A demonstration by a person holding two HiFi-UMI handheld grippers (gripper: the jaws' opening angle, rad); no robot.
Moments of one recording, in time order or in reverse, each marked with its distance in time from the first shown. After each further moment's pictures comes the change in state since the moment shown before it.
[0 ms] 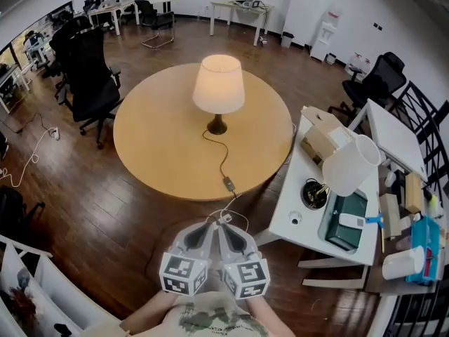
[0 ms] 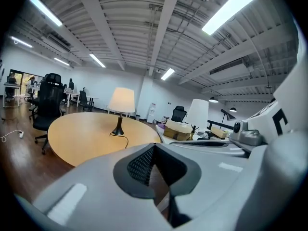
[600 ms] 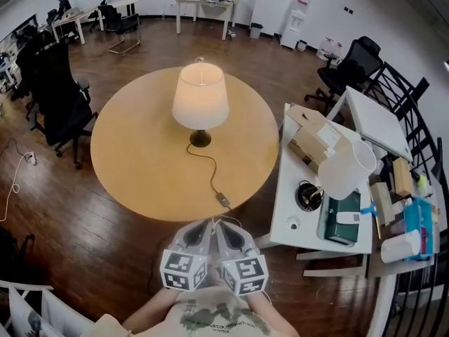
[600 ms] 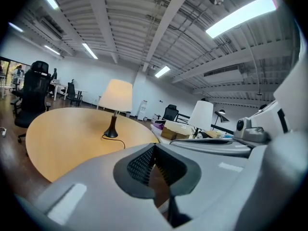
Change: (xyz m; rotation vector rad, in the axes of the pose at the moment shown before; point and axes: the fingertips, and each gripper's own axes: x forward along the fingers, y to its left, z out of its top) left arm 0.075 0.056 0.027 -0.017 0.049 -0.149; right arm 0.080 -0.028 0.029 0.020 0.021 -0.150
